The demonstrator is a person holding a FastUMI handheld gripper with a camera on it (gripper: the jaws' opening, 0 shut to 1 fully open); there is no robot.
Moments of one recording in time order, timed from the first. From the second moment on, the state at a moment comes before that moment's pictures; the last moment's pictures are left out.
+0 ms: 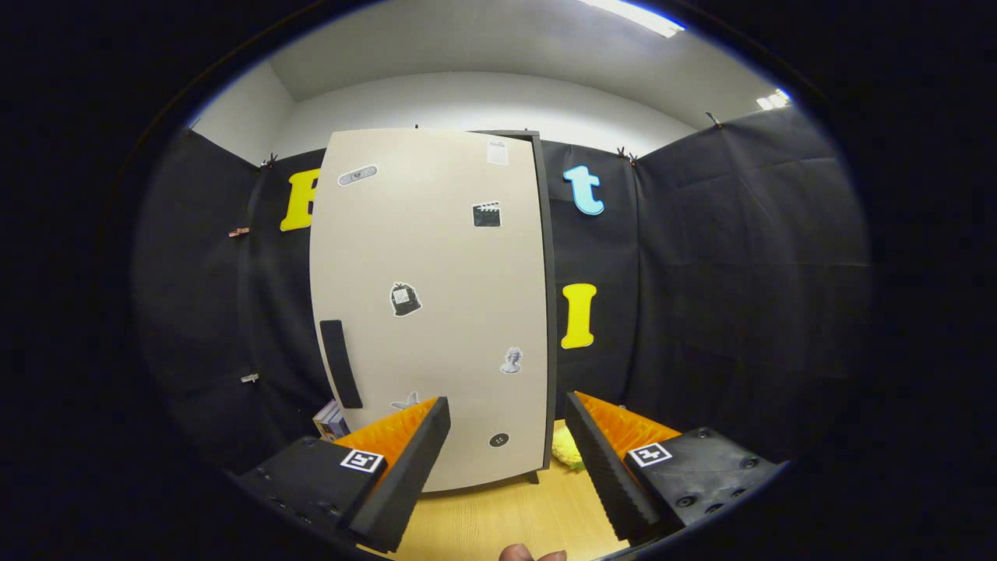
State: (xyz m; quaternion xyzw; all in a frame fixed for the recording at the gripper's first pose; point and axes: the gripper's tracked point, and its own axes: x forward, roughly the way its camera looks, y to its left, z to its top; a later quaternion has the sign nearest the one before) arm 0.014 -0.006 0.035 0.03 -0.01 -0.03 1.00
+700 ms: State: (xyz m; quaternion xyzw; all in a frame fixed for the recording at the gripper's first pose) arm -0.079 -0.071 0.032 0.04 -0.01 -0.02 1.00
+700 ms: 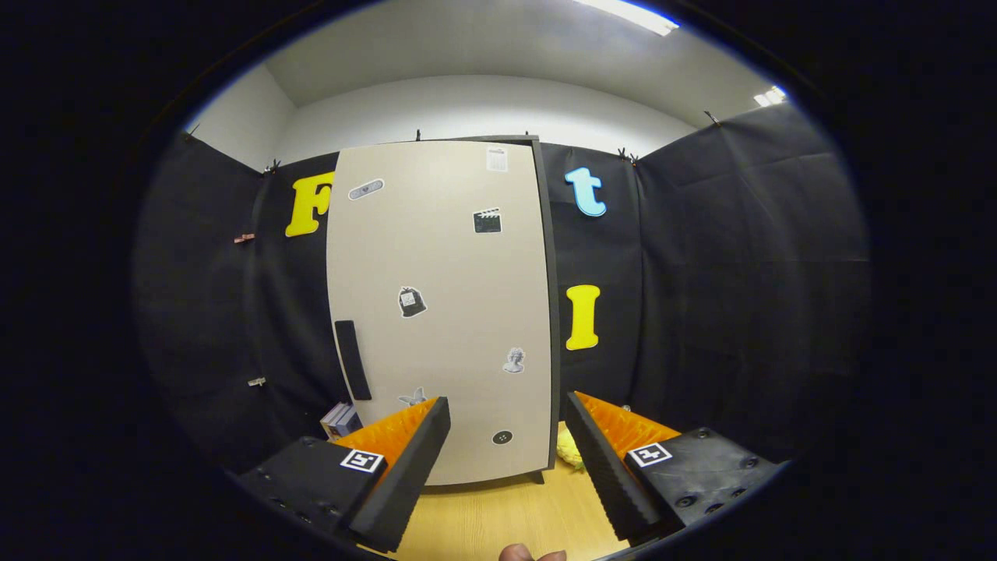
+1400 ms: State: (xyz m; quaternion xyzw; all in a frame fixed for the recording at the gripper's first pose) arm -0.081 -0.077 0.033 0.04 -0.01 -0.03 1.00
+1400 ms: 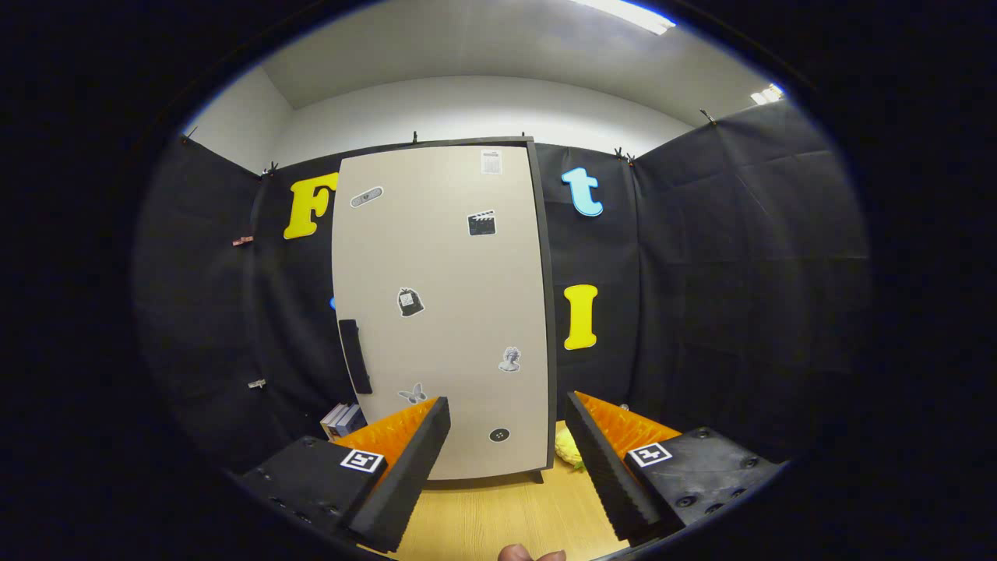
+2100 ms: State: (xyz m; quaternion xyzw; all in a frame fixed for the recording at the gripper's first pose) arm -0.083 -0.083 0.032 0.04 -0.01 -0.03 1.00
